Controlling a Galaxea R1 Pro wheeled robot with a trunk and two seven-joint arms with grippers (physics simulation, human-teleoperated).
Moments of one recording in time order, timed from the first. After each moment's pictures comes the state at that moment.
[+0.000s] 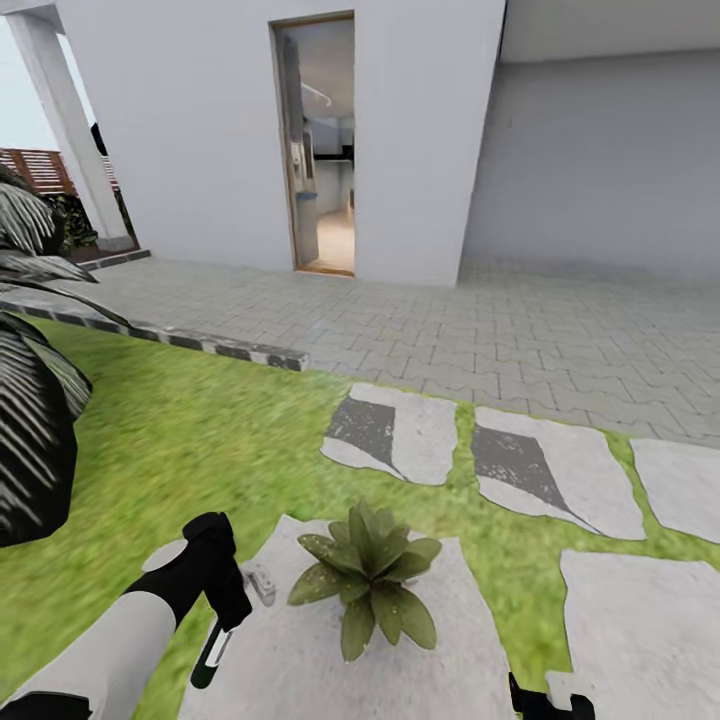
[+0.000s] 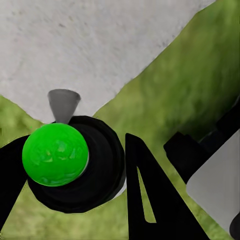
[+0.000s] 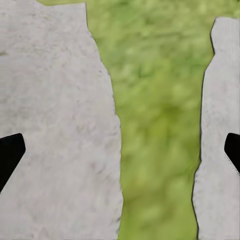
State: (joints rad) left arm -0.72 0.05 -0.10 -0.63 -1.16 0.68 -1.25; right arm -0.42 -0.11 0.00 -0.05 -0.08 -0.52 -0.04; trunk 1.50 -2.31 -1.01
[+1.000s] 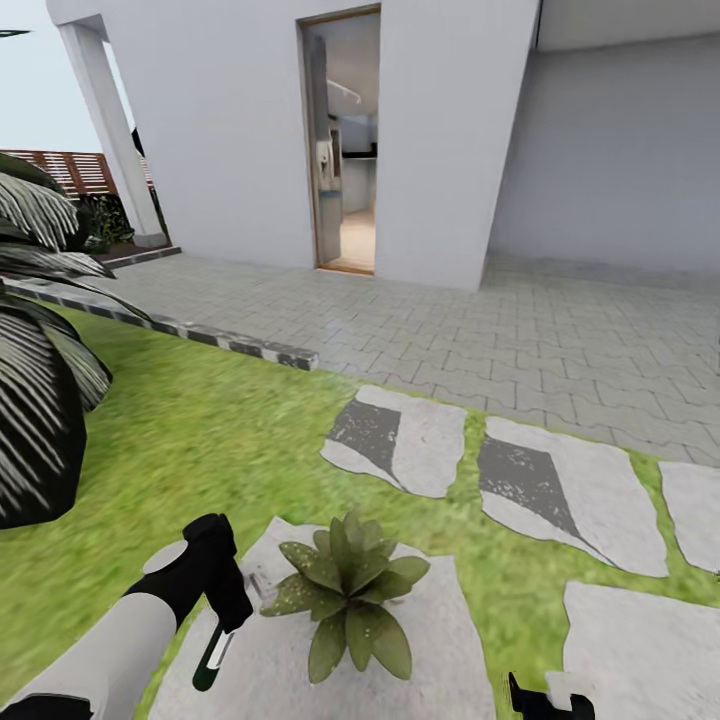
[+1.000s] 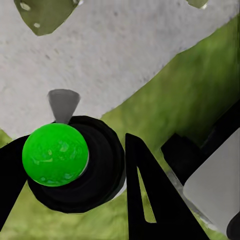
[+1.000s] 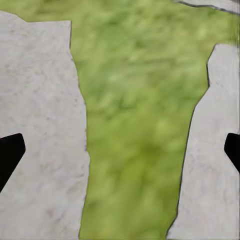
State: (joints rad) left arm -0.72 0.04 -0.10 -0.63 -1.15 0.68 -1.25; right arm -0.42 -0.11 0.00 -0.05 -0.08 -0.52 -0.04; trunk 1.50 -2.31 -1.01
